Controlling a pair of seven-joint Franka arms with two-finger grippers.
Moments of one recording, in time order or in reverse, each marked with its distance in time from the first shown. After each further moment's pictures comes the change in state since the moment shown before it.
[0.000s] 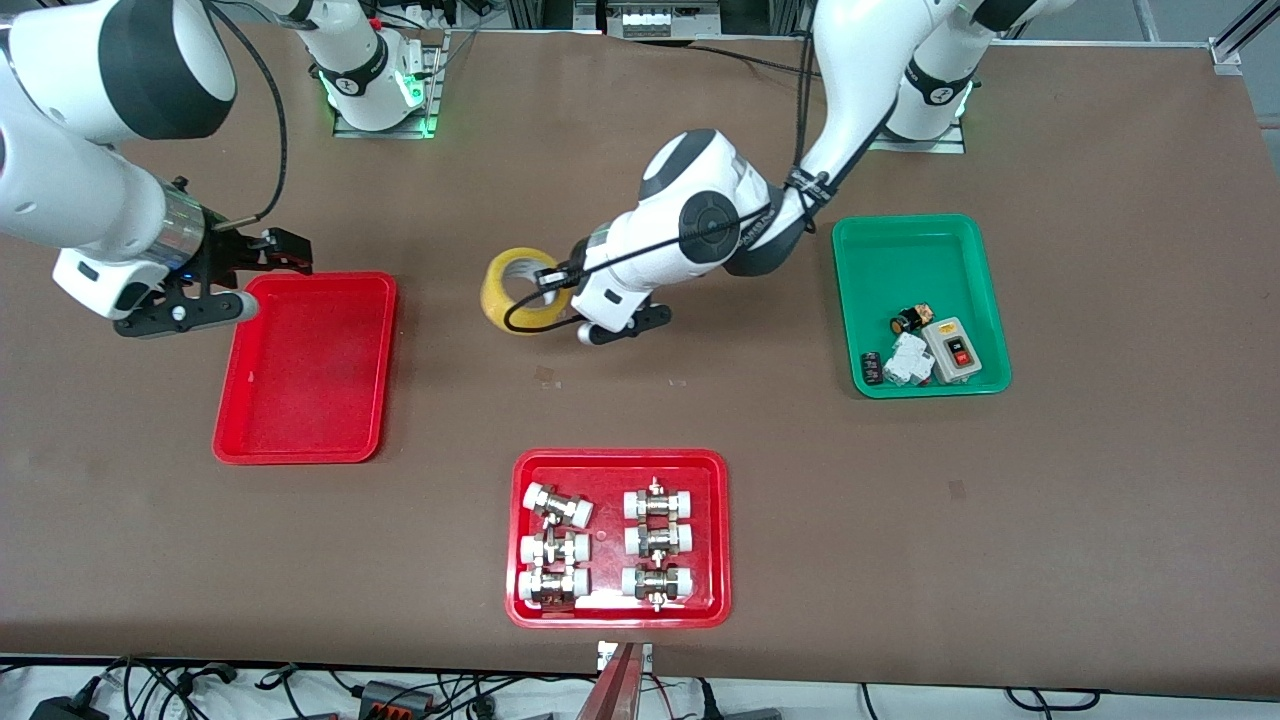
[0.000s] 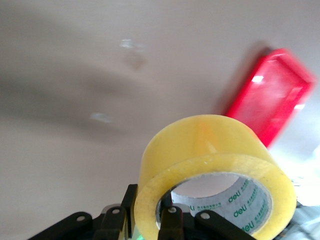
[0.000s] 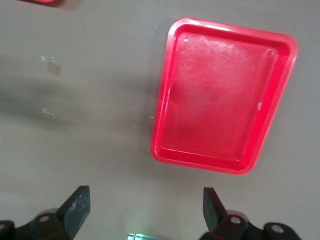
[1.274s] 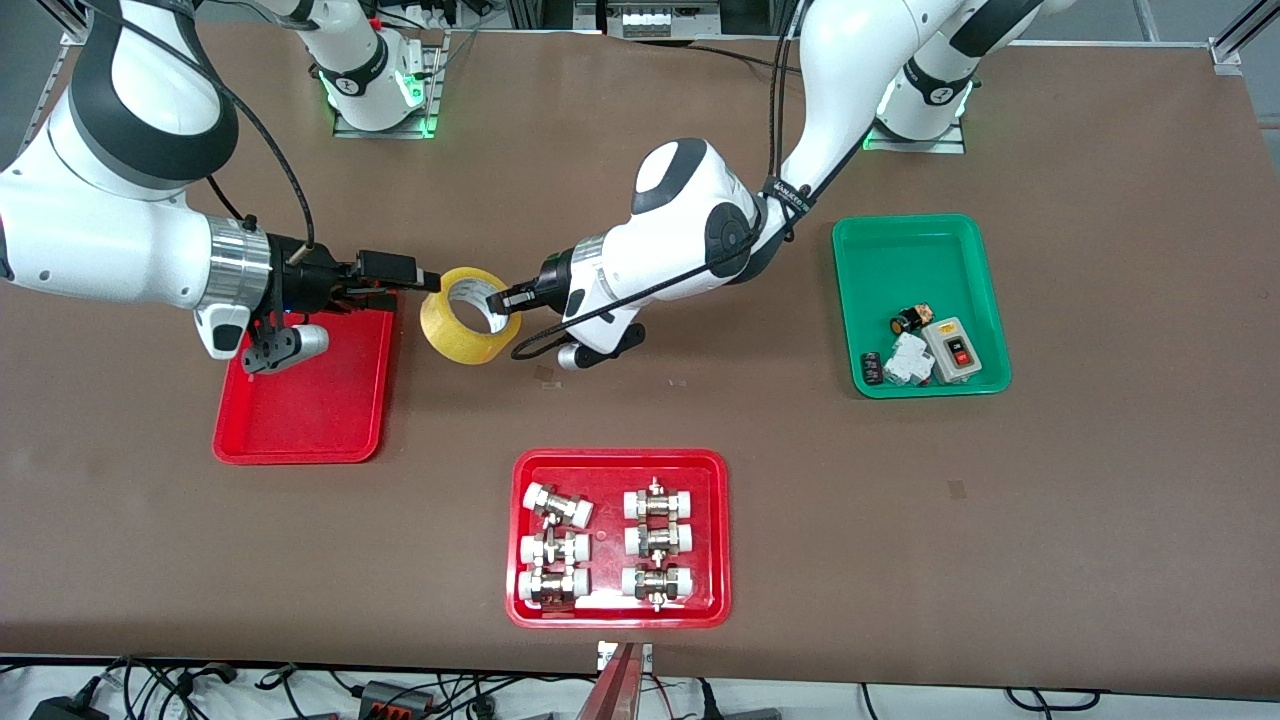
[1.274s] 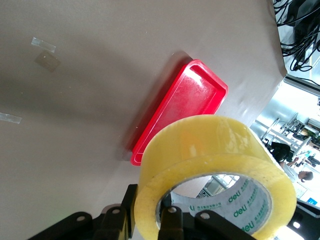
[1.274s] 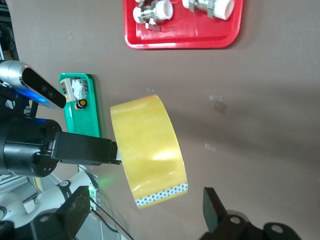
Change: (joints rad) left arm -0.010 0.082 0.007 0.171 -0.163 0.073 0.049; right arm 0.027 0.110 -0.001 0.024 0.654 0.135 -0.061
